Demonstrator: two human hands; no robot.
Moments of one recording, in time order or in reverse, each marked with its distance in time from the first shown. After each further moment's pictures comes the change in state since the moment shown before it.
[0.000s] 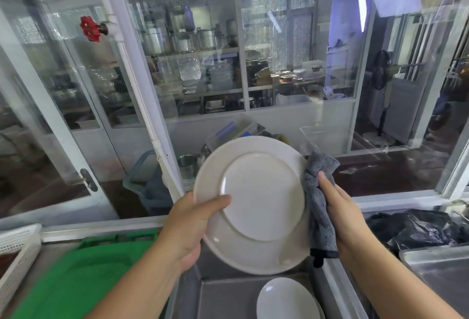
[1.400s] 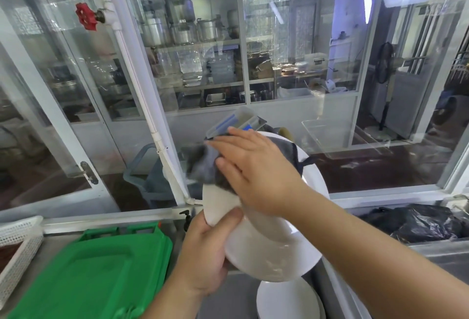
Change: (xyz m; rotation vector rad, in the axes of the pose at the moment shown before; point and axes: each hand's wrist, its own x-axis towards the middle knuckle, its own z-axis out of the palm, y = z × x) left_hand -0.029 -0.039 0.024 -0.248 -0.102 0.097; right_hand -0.013 -0.034 0.127 -1.330 -0.491 -1.017
